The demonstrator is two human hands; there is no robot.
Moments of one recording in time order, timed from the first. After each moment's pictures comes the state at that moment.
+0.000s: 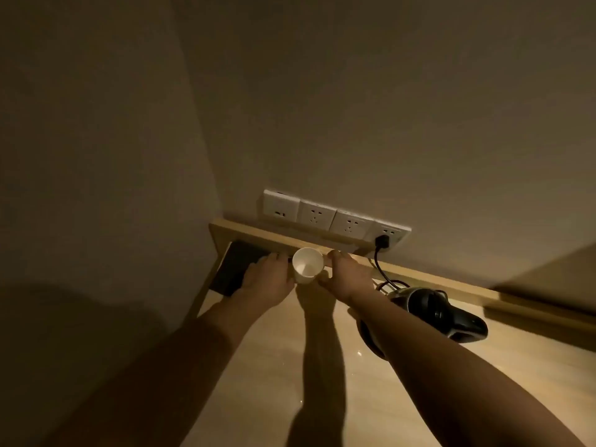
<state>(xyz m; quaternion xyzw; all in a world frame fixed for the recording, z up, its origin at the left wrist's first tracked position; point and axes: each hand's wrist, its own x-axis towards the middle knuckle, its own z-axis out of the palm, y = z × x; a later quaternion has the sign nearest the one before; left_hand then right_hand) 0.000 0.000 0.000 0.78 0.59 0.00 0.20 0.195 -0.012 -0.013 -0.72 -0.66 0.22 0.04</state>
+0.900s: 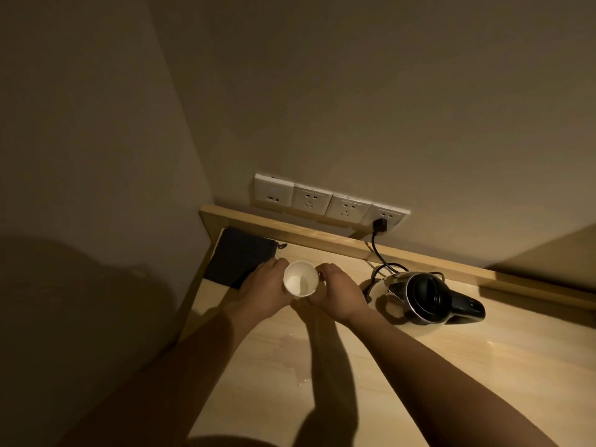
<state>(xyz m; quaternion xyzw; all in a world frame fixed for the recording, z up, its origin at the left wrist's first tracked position) -0.007 -0.031 -0.024 0.76 0.57 0.04 0.31 0.180 -0.066 -0.032 -0.71 -0.62 0.31 0.10</state>
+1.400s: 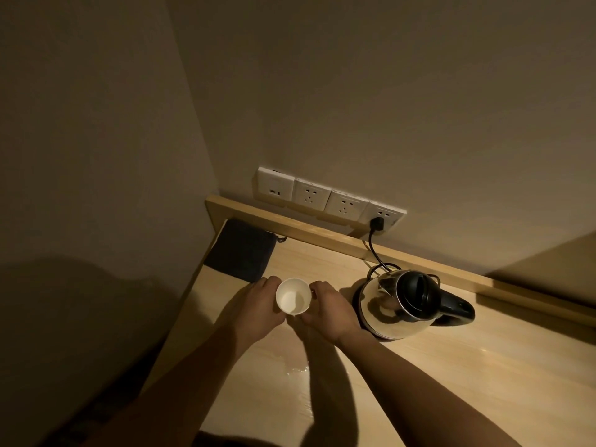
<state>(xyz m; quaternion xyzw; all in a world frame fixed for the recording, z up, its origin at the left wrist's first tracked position) -0.015 -0.094 -0.061 0.73 0.61 0.05 0.29 0.180 -0.115 -0.042 -0.69 -0.65 0.32 0.09</state>
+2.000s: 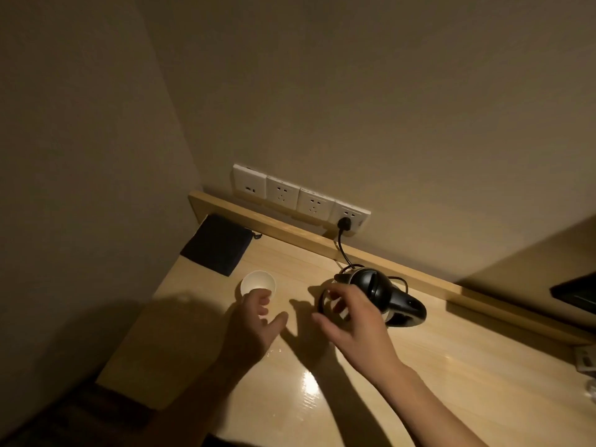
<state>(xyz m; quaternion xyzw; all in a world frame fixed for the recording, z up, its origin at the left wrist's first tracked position) 0.074 -0.176 -0.005 0.54 0.67 0.30 0.42 0.293 -0.187 0.060 -0.62 -0.68 0.31 0.24</state>
